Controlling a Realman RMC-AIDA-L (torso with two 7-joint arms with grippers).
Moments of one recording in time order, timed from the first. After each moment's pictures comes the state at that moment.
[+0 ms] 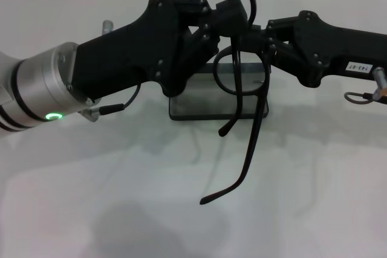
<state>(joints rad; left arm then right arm) -0.59 -2.10 1.13 0.41 1.13 1.93 -1.03 0.60 2.03 -1.17 -0.62 -1.28 -1.69 1.37</state>
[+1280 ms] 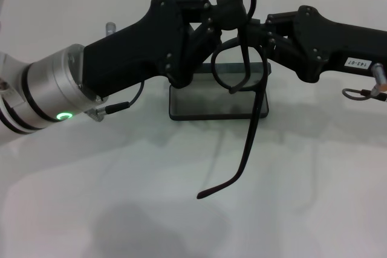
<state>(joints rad) -0.59 -2.10 1.14 0.36 1.11 1.87 -0.98 0.61 2.03 -1.18 -0.61 -1.25 -1.69 1.35</state>
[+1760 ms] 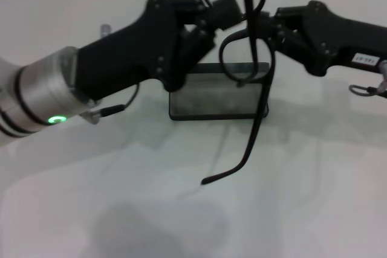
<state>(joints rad) -0.58 -2.10 1.14 0.36 1.11 1.90 -0.98 0.59 2.02 -1.17 -0.60 -1.24 -1.68 1.34</state>
